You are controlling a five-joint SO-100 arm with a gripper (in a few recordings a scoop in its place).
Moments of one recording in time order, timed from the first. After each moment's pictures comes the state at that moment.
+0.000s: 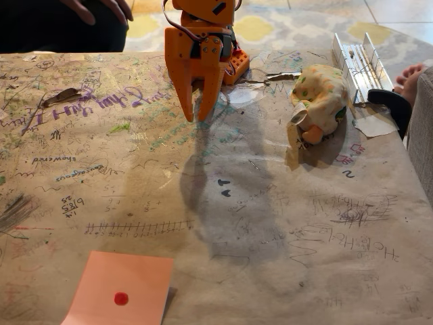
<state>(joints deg) 3.7 192.8 177.9 74.8 -71.8</state>
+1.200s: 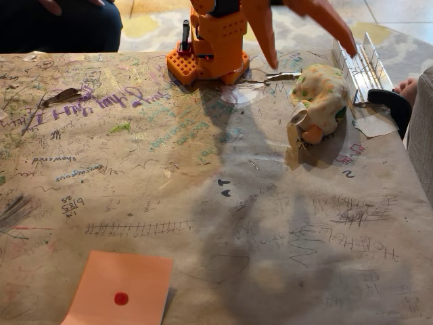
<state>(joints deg) -39.1 128.7 131.2 81.1 -26.4</state>
